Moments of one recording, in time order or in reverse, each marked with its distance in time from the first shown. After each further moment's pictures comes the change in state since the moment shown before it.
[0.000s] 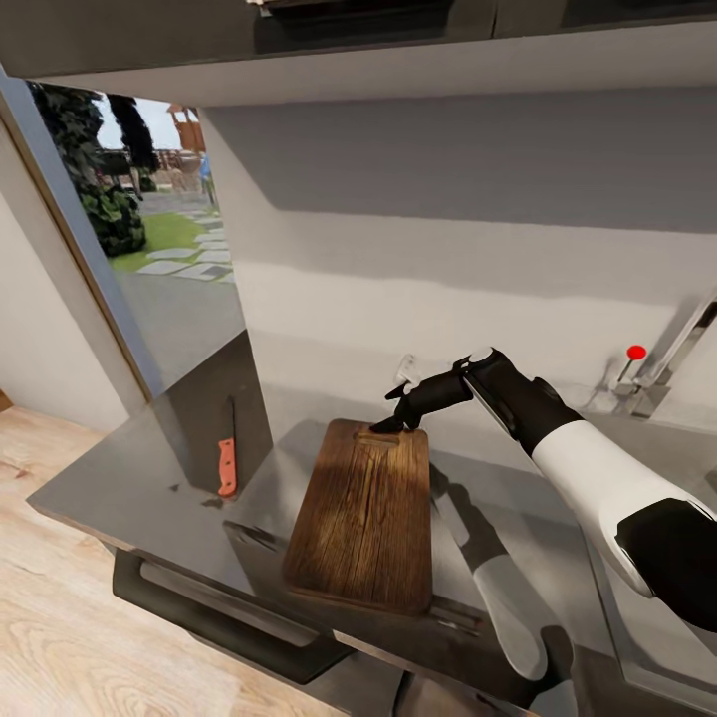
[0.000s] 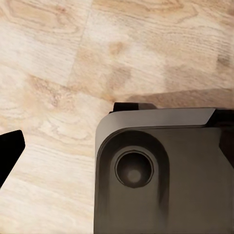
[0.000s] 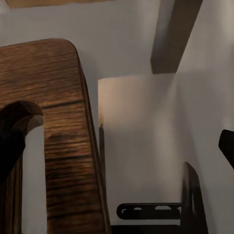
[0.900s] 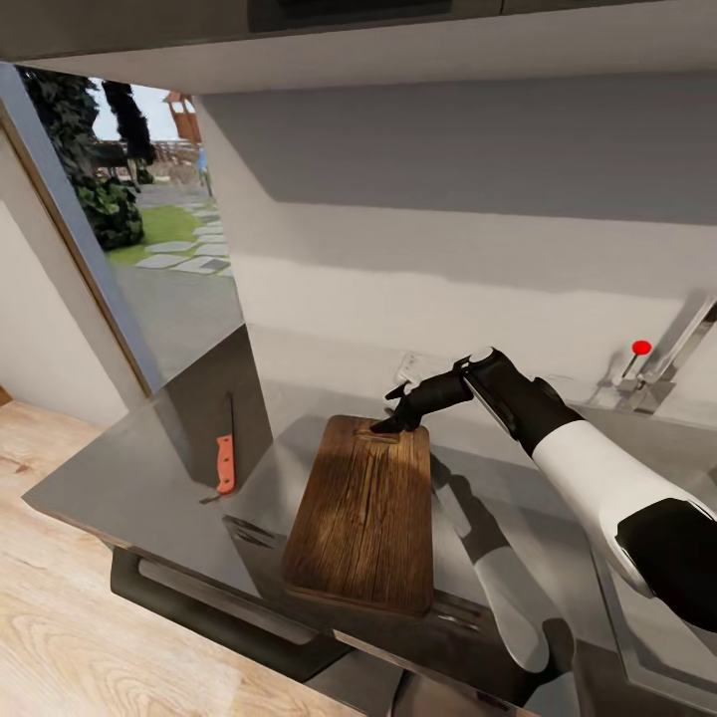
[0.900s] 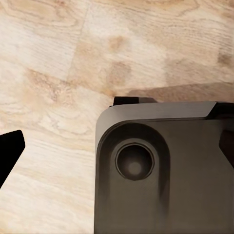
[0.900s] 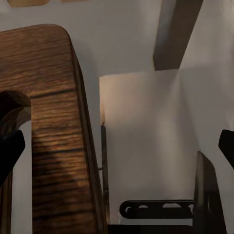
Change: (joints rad) left arm 0.000 0.000 0.000 0.000 -0.002 0.000 0.000; right arm 0.000 -0.001 0.000 0.001 -0.001 0.001 0.000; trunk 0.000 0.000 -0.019
